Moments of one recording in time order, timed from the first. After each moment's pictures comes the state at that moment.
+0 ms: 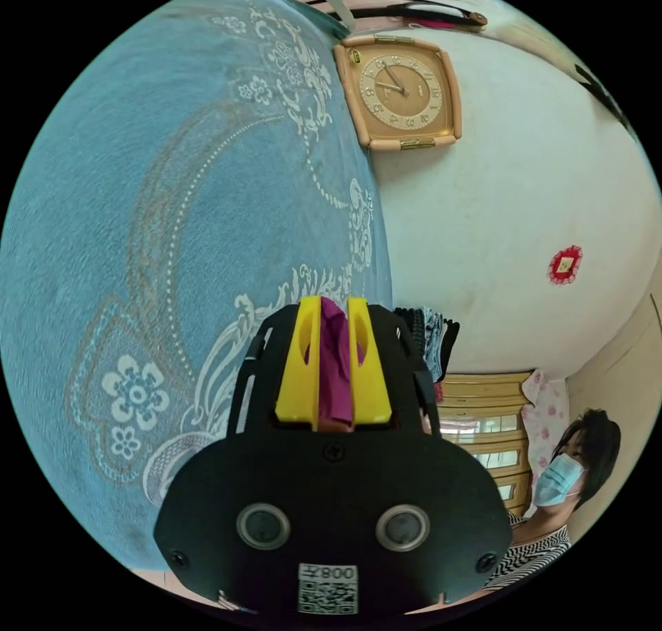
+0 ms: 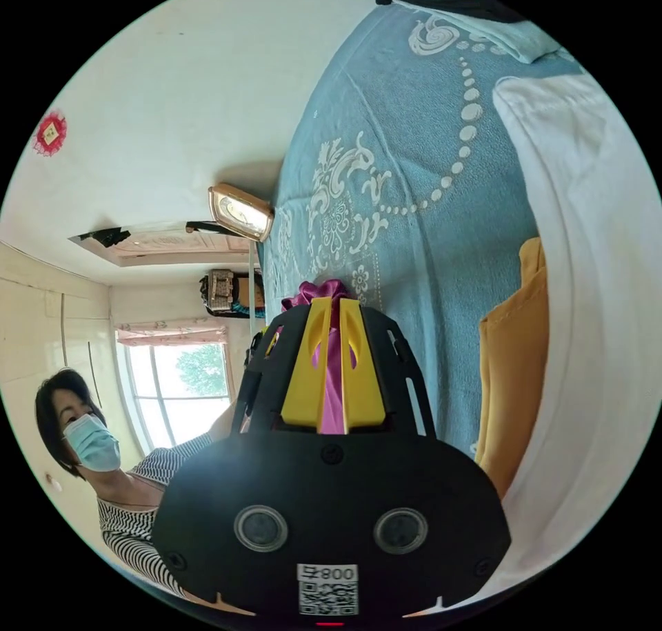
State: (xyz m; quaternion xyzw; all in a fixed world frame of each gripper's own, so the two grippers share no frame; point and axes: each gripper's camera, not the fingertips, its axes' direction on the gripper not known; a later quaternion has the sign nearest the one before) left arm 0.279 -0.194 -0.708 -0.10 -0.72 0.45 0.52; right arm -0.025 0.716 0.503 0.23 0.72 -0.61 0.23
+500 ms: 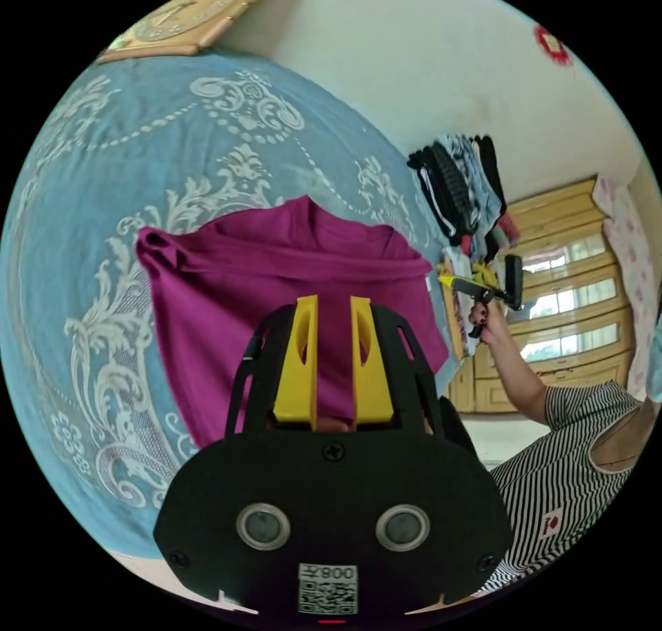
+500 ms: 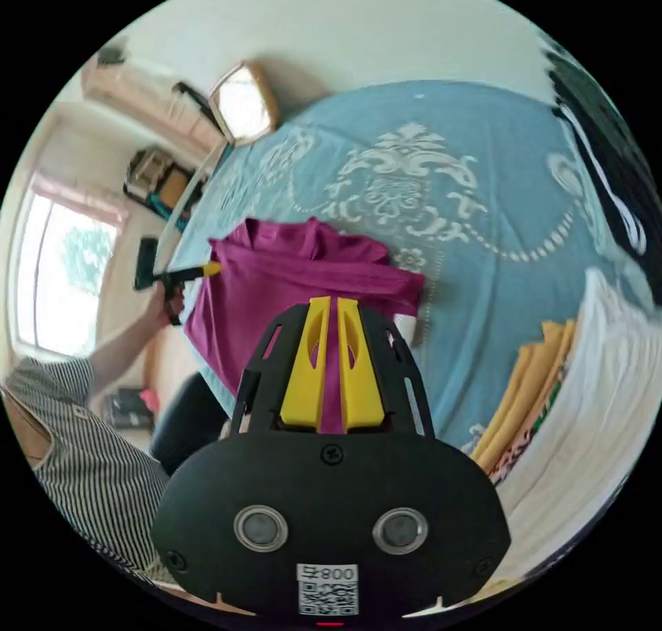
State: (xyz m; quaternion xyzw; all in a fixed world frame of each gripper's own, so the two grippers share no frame) left arm 0.059 -0.186 -0.648 -0.33 -0.81 0.41 0.23; right arm 0.132 0.620 0.627 0.19 0.83 -0.52 -0.10
